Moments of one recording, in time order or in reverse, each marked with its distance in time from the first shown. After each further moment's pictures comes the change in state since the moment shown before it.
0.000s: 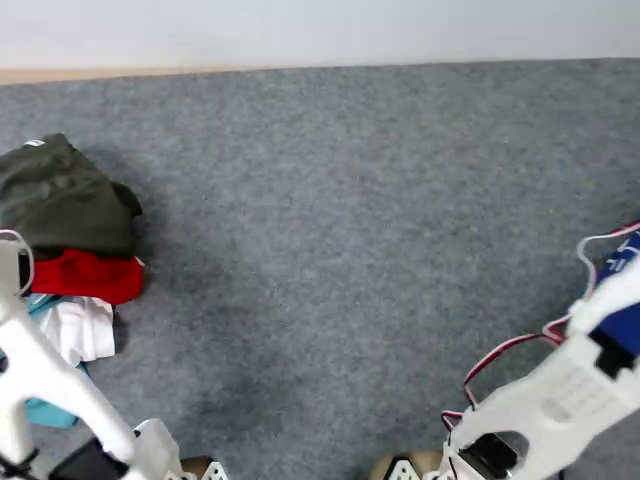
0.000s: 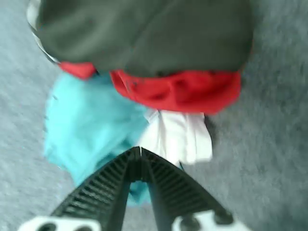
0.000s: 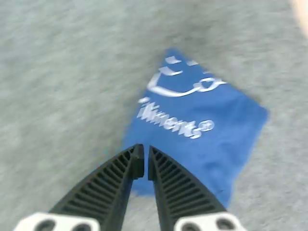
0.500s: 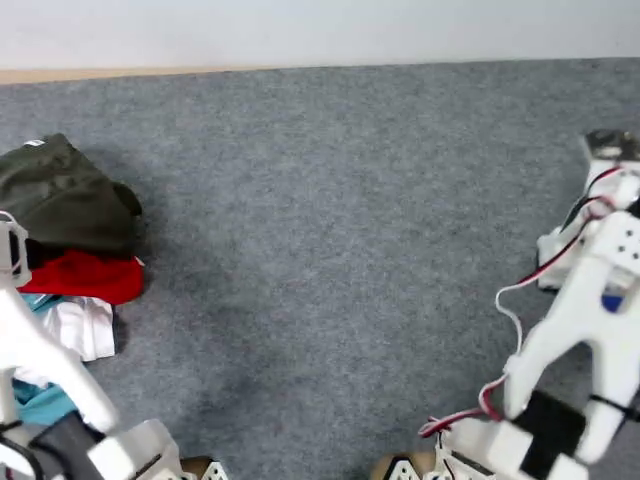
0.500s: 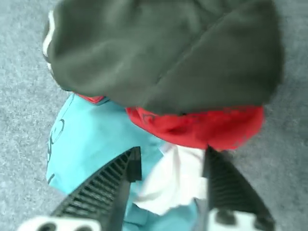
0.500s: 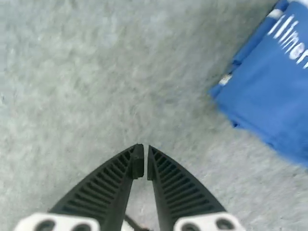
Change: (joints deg) left arm -1.5 12.2 -0.9 -10.5 1.0; right arm -10.7 -32.4 50.9 0.0 -4.2
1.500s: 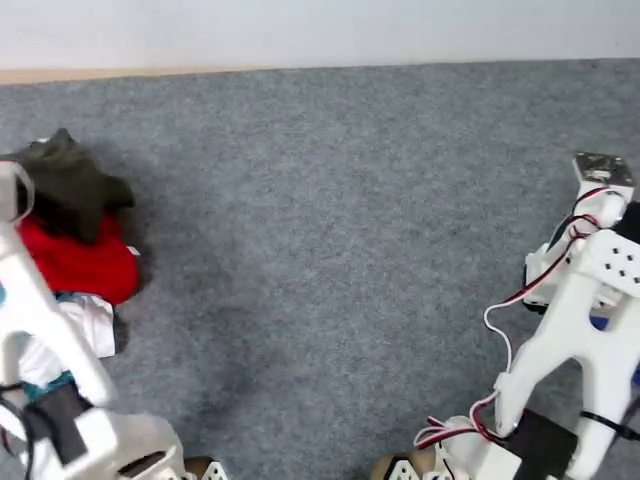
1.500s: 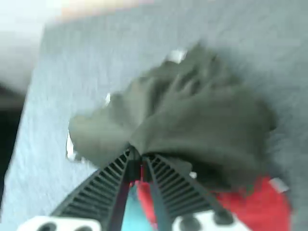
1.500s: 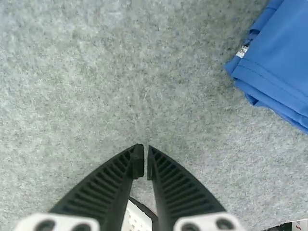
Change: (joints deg) left arm 10.9 3.6 -7.7 -17.5 -1.9; right arm -0.4 -3.9 6.4 0.0 -4.7
